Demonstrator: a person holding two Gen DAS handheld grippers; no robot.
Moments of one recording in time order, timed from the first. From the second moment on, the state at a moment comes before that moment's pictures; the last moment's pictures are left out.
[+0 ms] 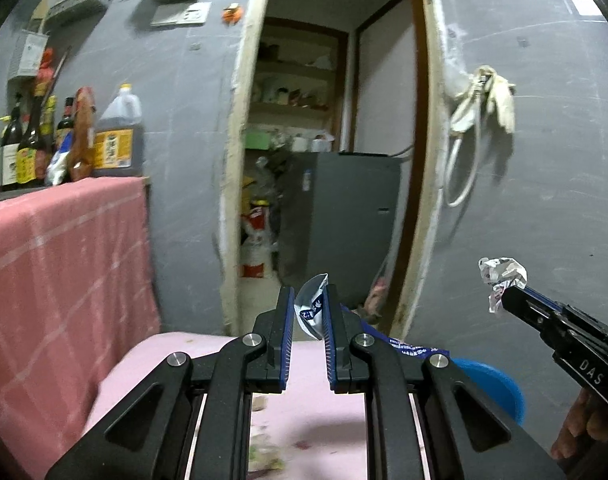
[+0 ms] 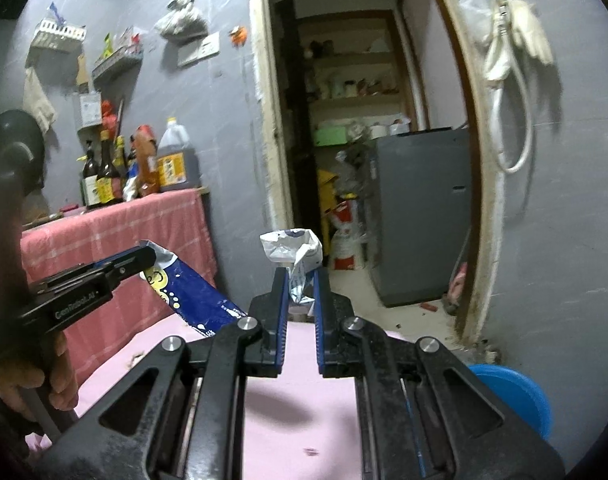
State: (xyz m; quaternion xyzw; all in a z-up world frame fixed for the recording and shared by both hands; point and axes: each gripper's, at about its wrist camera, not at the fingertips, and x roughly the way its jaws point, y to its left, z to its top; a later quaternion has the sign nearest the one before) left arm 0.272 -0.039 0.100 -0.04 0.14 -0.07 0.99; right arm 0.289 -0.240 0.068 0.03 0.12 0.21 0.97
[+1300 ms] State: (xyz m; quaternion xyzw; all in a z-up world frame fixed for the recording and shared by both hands) left arm 0.384 -0.255 -0.038 -0.01 0.37 -0.17 0.92; right arm 0.322 -0.419 -0.068 0.12 0.29 0.05 0.95
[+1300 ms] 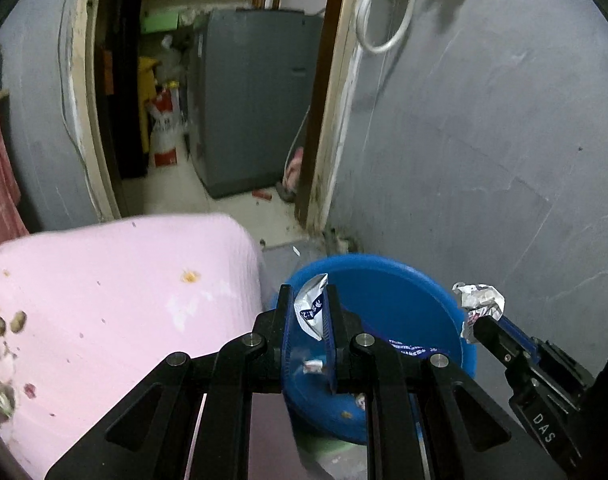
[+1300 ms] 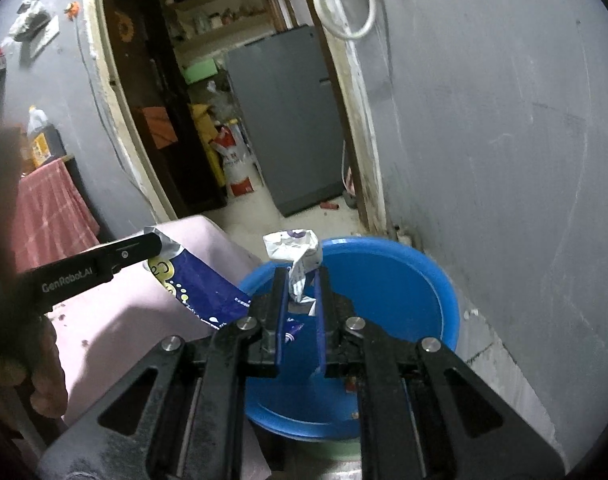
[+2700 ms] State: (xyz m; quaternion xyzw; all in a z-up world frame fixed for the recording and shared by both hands) left arm 0.335 -0.155 0.045 -0.08 0.24 -0.17 0.95; right arm 0.280 -0.386 0.017 0.09 0.18 0.05 0.98
